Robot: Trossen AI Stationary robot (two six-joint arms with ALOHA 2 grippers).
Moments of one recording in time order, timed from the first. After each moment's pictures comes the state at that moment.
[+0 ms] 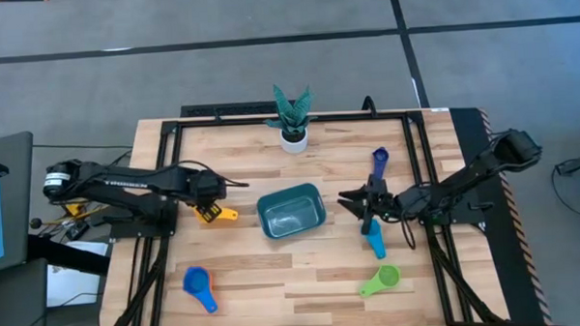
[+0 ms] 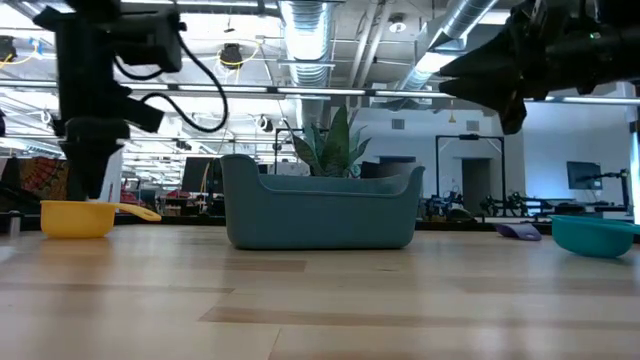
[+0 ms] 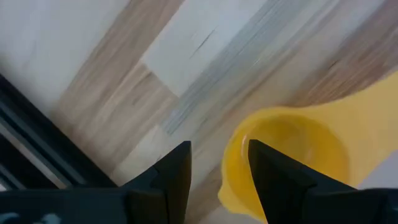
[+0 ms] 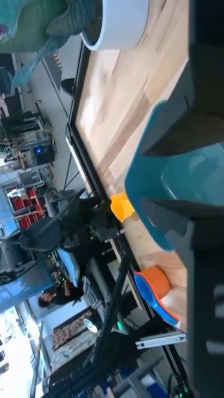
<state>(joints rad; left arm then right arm) 0.07 1.11 0.63 -0.94 -0.27 -0.66 0.35 1.16 0.21 0.94 0.62 0.38</state>
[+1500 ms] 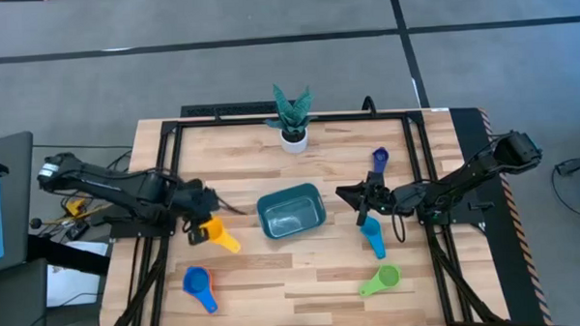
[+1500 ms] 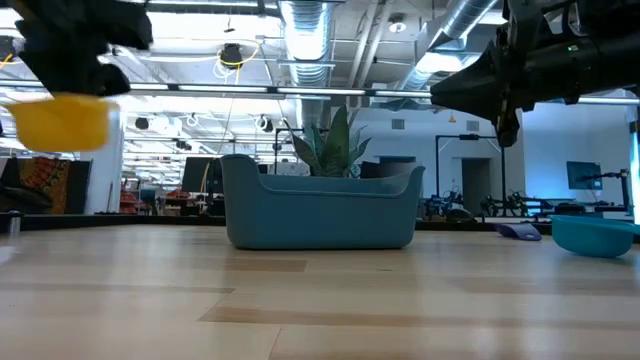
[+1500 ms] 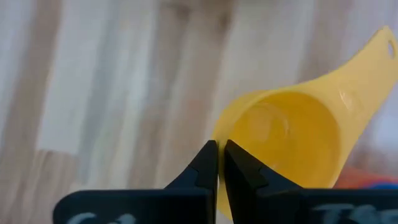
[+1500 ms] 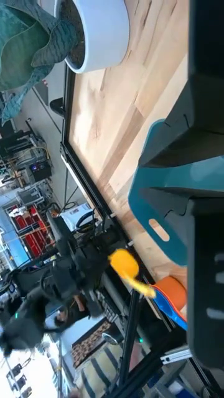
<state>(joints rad) -0.24 0.96 0.79 -0.94 -0.10 -0.45 0.27 1.18 0.21 0.93 0.60 0.52</state>
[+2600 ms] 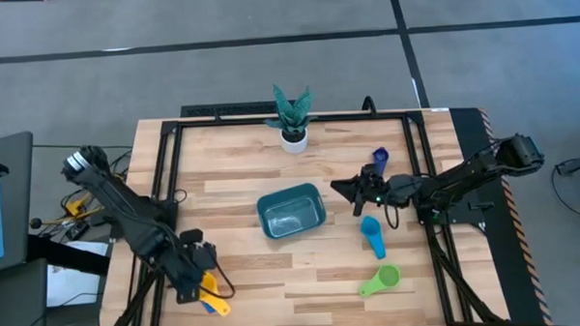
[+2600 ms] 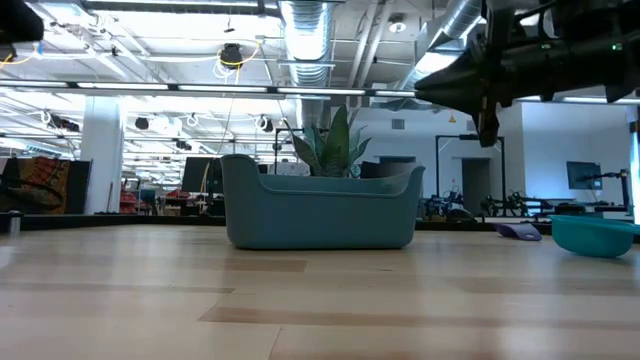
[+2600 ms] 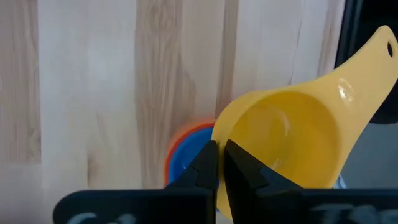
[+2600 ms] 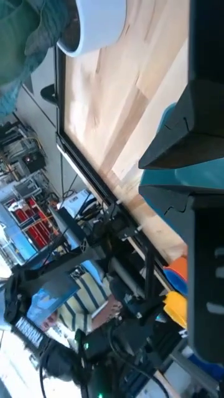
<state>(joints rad) -0.80 1.31 1.02 -0.88 -0.08 -0.91 0.14 1.18 0.26 0.90 0.42 0.62</state>
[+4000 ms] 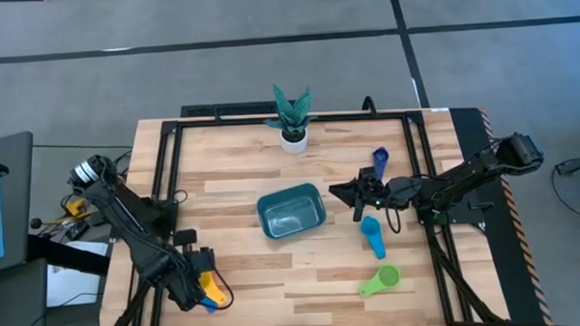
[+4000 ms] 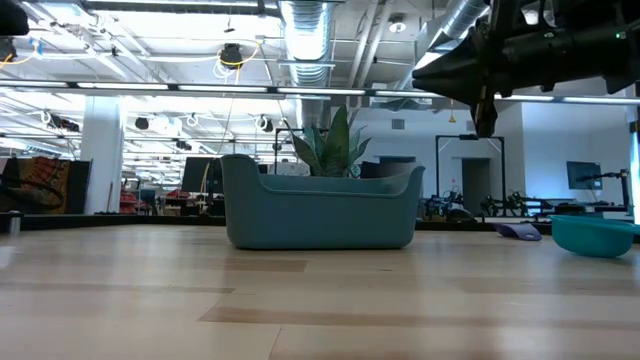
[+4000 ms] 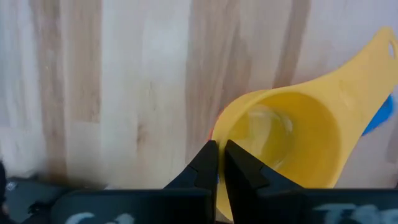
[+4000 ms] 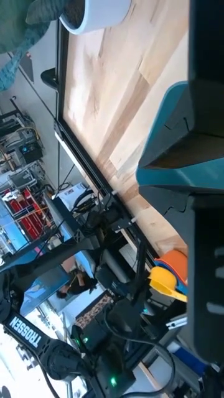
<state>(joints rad) -0.88 1.45 1.10 -1.11 -0.19 -1.02 0.18 1.18 0.29 0.87 0.42 0.58</state>
